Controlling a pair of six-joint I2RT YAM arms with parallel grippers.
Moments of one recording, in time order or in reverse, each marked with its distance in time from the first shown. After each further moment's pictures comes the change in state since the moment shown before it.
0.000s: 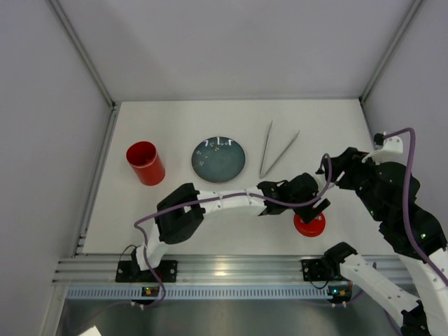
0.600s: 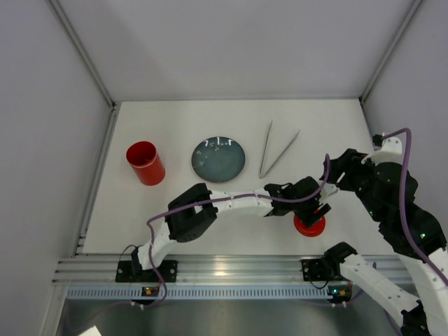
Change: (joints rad) left arm 0.003 0.117 0.057 0.008 0.103 0.006; right arm 0.000 0.000 -0.003 -0.035 0.024 -0.006
